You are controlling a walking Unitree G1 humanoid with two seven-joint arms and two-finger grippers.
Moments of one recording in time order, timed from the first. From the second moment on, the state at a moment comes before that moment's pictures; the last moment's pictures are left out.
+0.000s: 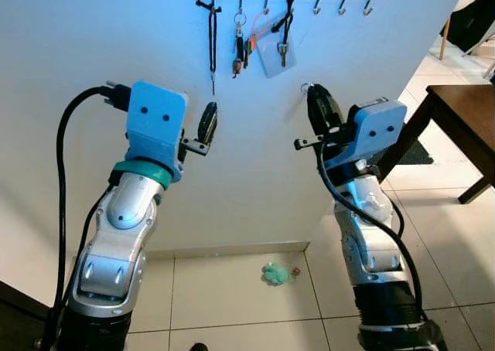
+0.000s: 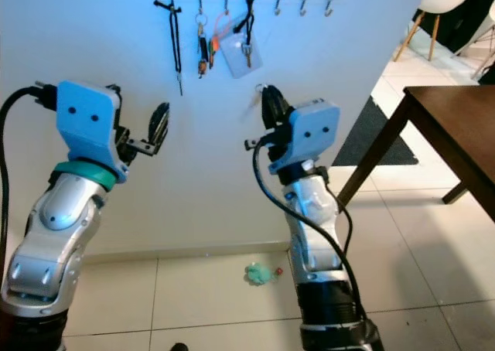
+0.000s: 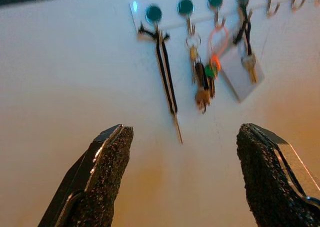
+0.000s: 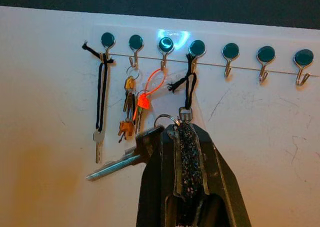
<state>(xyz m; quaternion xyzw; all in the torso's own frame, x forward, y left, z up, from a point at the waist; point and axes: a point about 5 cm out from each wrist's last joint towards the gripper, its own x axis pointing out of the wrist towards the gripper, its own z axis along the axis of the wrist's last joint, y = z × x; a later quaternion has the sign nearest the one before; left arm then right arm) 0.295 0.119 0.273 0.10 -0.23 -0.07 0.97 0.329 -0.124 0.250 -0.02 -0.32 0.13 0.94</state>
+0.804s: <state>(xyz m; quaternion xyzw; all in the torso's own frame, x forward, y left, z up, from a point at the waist) 0.306 0.125 0.280 0.10 -0.23 -0.04 0.97 0.330 -0.128 0.256 -0.04 -0.30 0.12 0.95</state>
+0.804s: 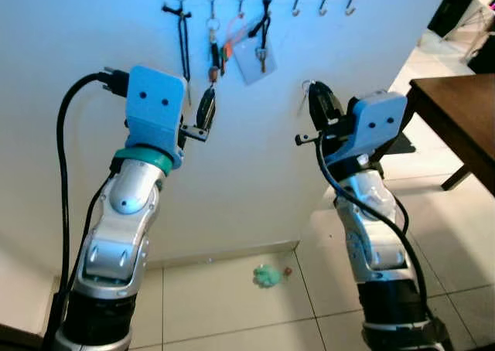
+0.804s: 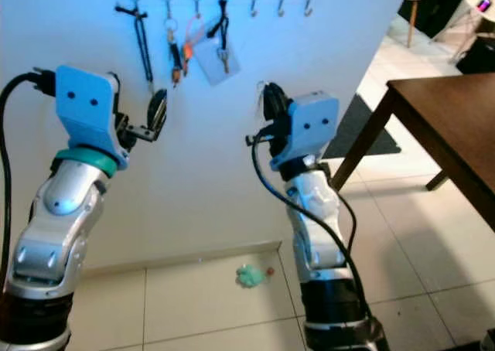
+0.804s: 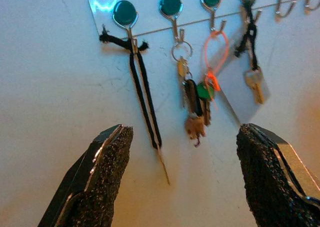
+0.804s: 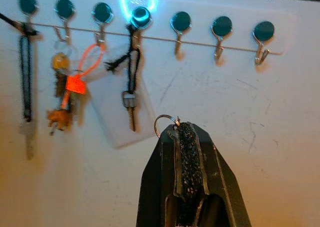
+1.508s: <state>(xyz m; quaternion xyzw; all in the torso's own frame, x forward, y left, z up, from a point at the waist) 0.308 0.128 0.283 0.10 -0.24 -0.04 0.97 0.328 -0.129 0.258 -0.04 -0.30 0.12 0.95</state>
